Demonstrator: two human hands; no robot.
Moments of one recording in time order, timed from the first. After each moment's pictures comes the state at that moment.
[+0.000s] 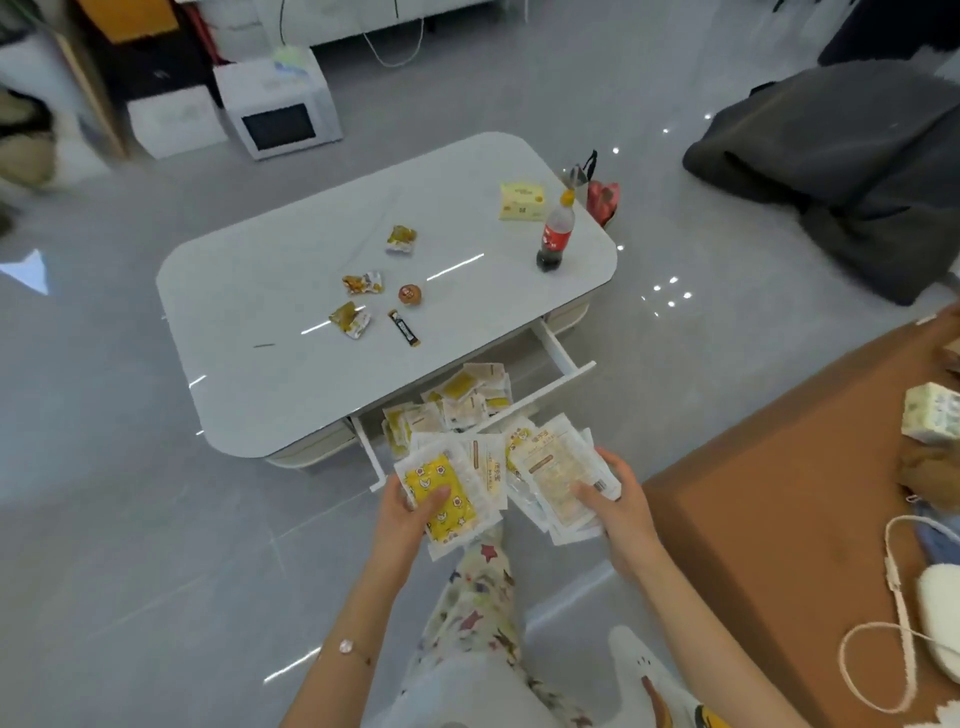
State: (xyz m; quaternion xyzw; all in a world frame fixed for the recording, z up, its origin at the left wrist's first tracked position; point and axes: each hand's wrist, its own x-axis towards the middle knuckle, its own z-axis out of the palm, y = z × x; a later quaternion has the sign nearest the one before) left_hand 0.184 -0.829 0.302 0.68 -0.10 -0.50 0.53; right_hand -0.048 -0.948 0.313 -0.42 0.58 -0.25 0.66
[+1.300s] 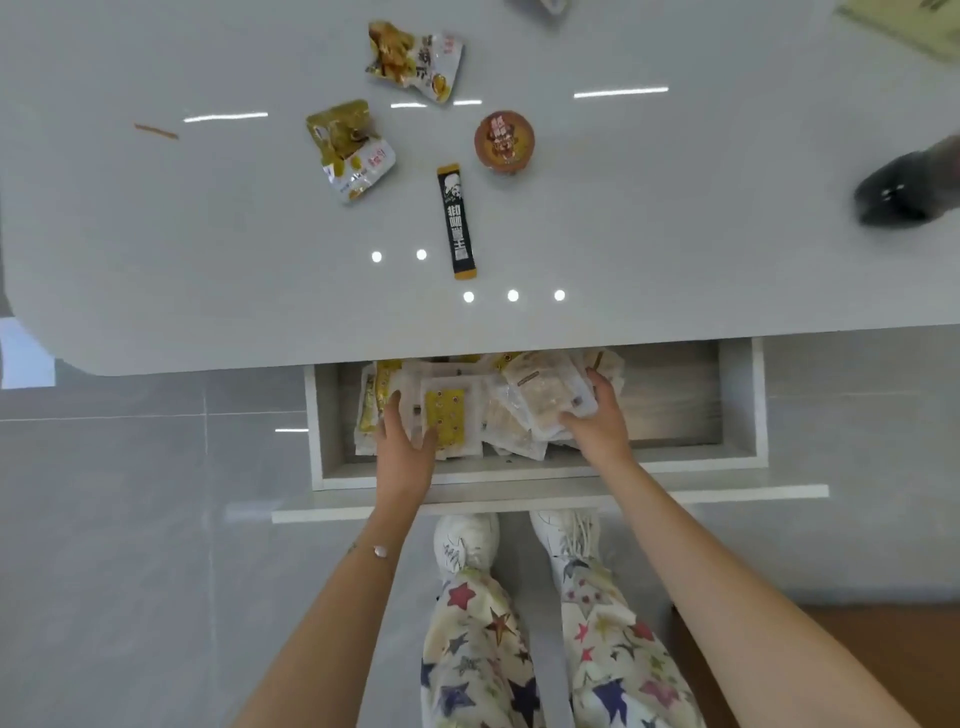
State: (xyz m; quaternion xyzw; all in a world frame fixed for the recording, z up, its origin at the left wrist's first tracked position) left_hand 0.291 -1.042 -0.146 0.87 0.05 -0.36 0.32; right_hand 0.176 -1.248 -0.161 -0.60 0.55 0.12 0.56
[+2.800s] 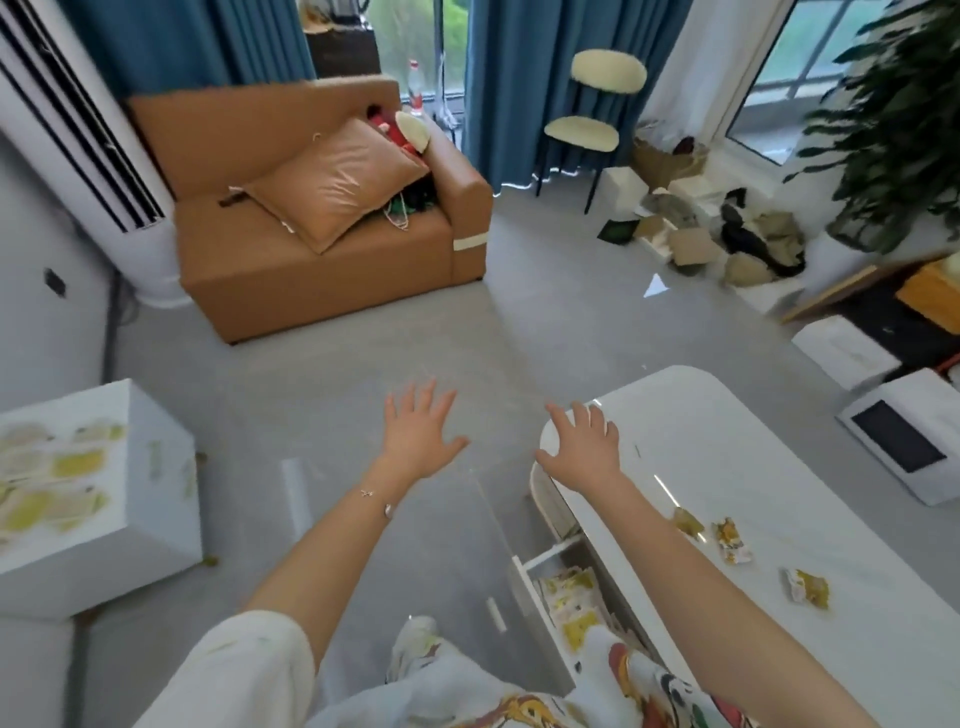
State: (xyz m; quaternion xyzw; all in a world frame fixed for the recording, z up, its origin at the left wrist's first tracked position) left_hand 0.233 -0.722 0.417 0.98 0.18 -0.09 0.08; right_hand 0.327 -0.930 0.430 -0.96 -0.23 0.15 0.02
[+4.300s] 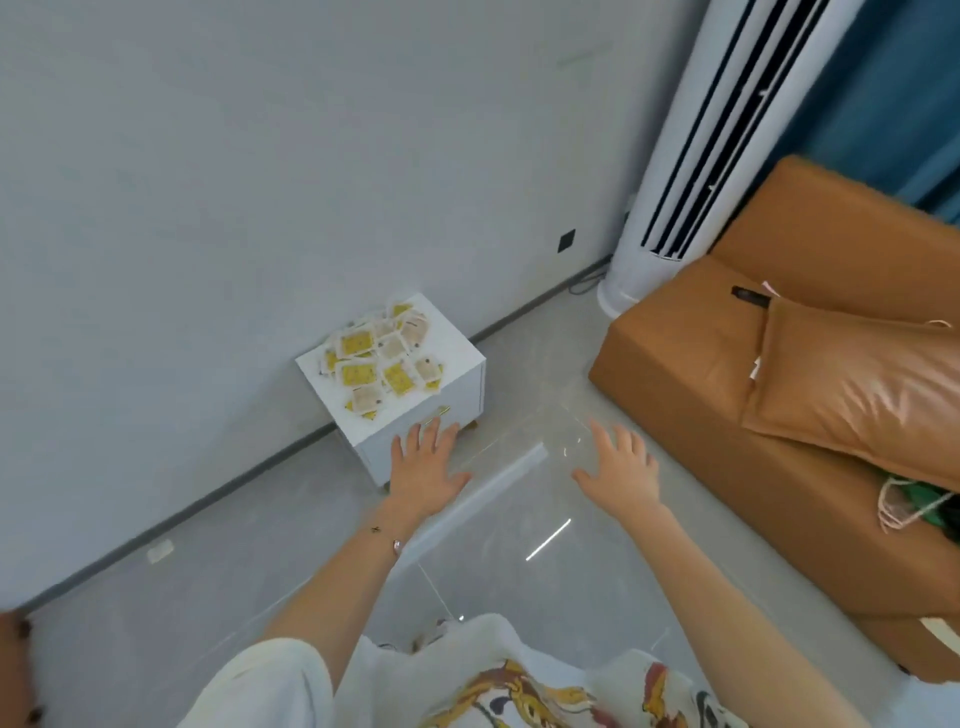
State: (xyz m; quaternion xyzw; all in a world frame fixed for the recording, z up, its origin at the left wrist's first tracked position) left_hand 0.260 -0.295 0.364 0.64 0.75 -0.03 0.18; right_hand 0.517 -0.234 0.394 -0.67 -0.72 0.16 -0.08
